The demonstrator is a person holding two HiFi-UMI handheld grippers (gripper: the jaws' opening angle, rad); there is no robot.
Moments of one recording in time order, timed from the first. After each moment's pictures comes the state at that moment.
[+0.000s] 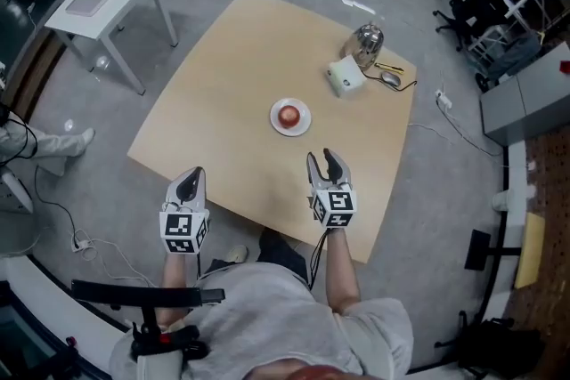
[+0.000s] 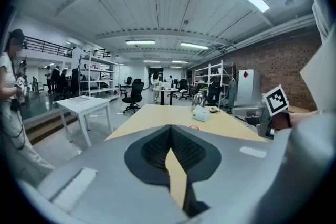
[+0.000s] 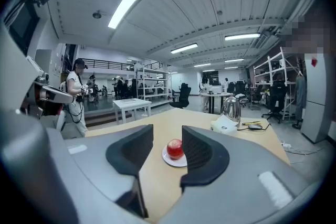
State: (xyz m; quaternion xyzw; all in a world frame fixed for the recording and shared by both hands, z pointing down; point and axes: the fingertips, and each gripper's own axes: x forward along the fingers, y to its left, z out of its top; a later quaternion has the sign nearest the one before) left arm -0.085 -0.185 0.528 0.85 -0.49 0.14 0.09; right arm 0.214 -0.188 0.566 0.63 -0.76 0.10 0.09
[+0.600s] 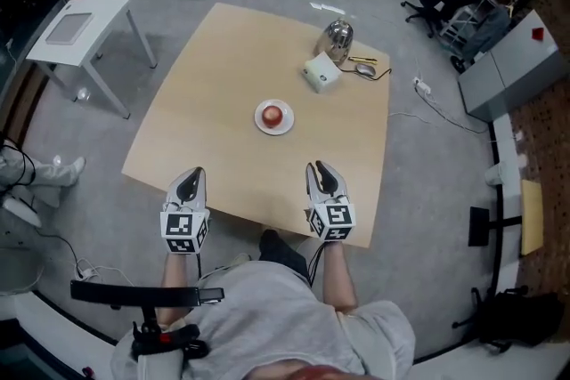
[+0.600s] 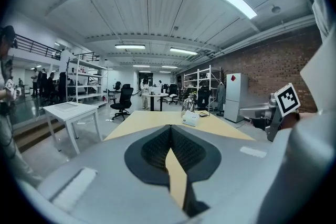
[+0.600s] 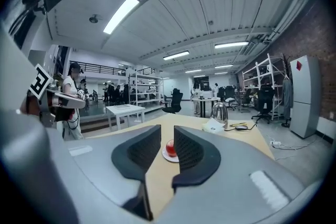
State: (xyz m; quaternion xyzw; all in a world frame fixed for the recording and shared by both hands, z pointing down) left arm -0.057 -0.185 0.524 0.89 -0.44 0.12 0.07; right arm 0.220 -0.124 0.550 0.68 -0.73 0.09 0.06
